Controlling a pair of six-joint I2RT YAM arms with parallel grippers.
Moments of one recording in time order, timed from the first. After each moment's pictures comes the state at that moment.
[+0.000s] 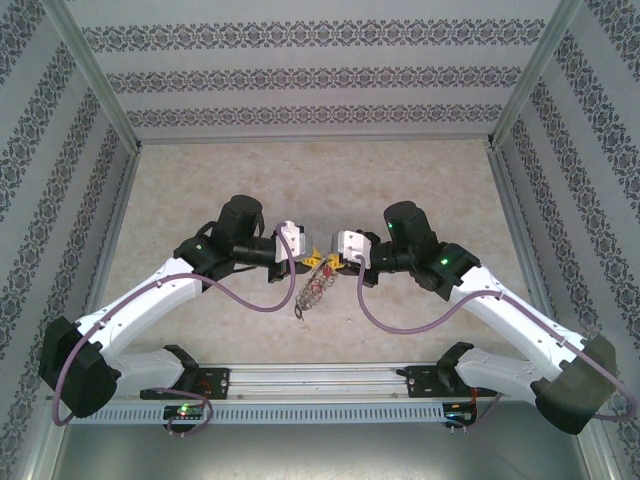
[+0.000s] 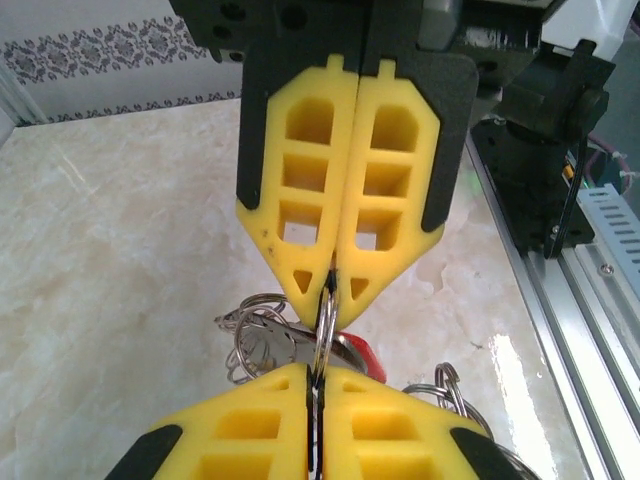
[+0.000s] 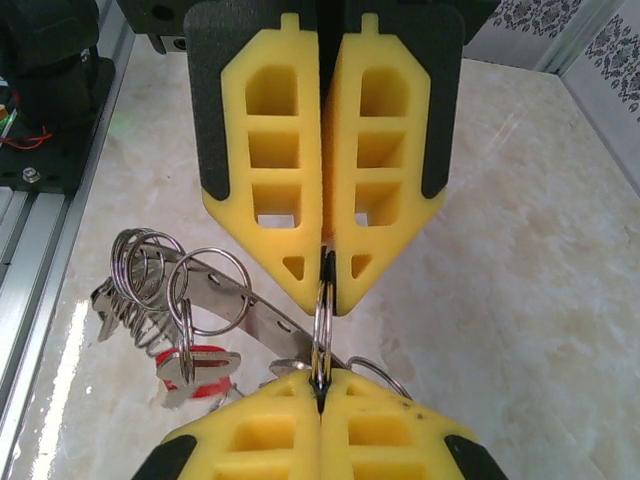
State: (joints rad) left arm -0.60 1.20 0.94 -0.33 0.74 0.60; right arm 0.65 1.08 0.91 -0.44 -0.60 -0.63
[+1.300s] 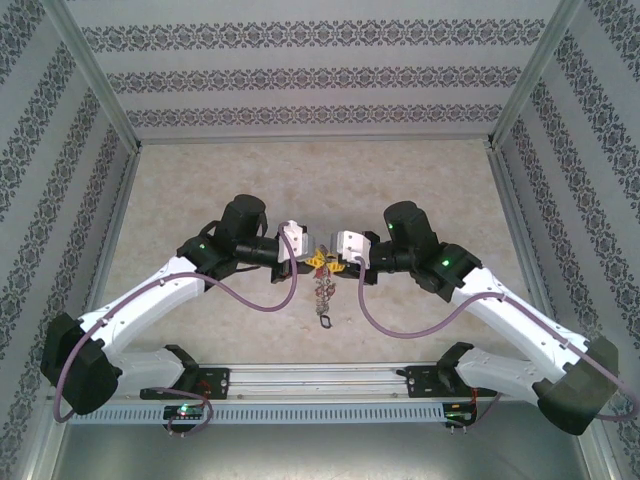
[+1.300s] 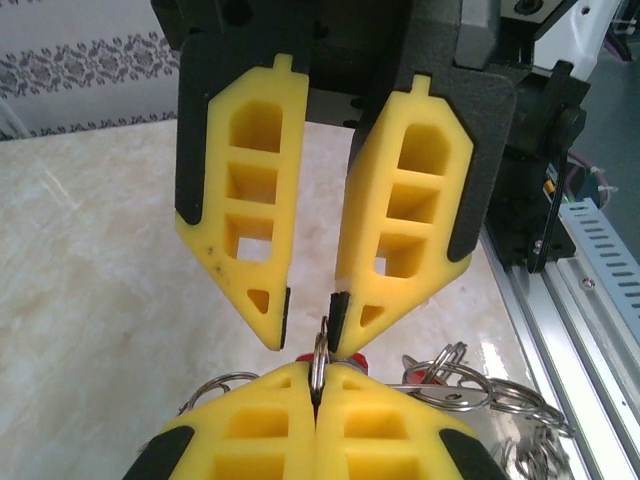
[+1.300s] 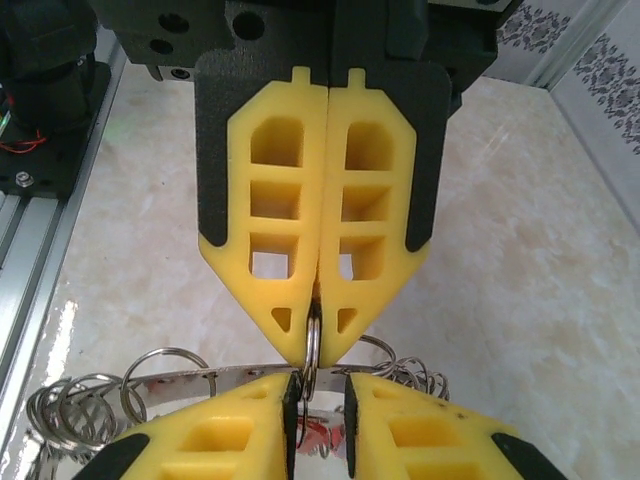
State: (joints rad) left arm -0.62 1.21 0.95 -0.28 0.78 0.57; right arm 0.67 1.06 0.91 -0.44 -0.58 -0.64
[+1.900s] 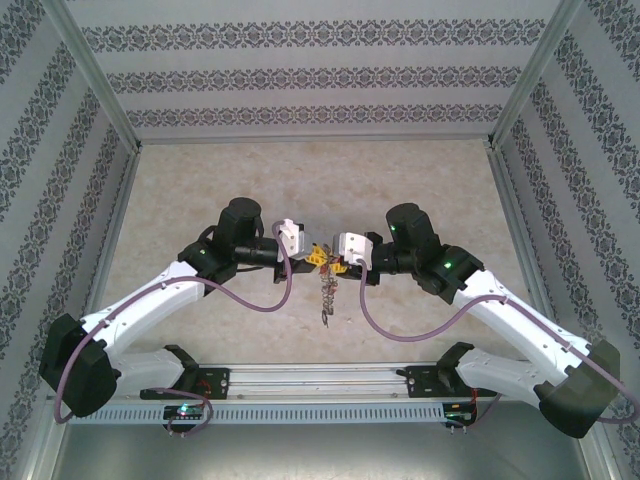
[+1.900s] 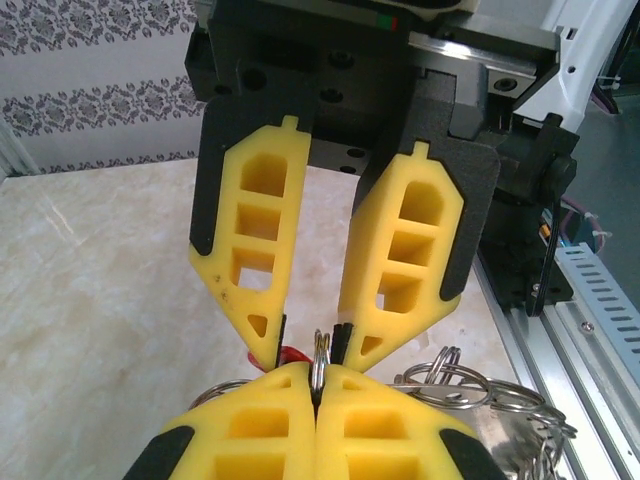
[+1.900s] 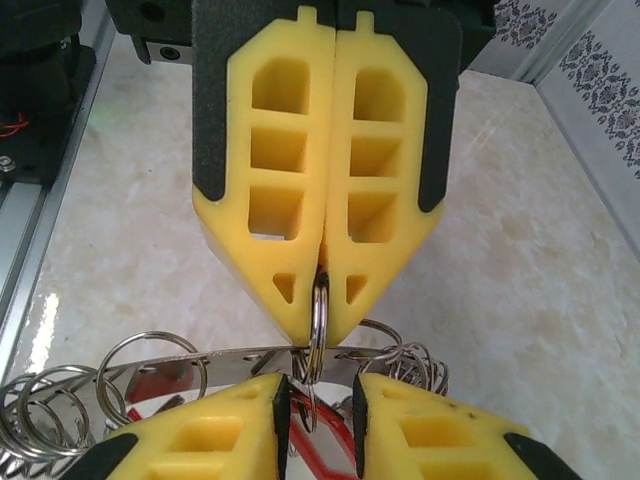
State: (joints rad) left arm -0.61 1.20 0.88 -0.11 0.82 0.47; right arm 0.66 1.05 0.90 -0.44 -0.55 -0.66
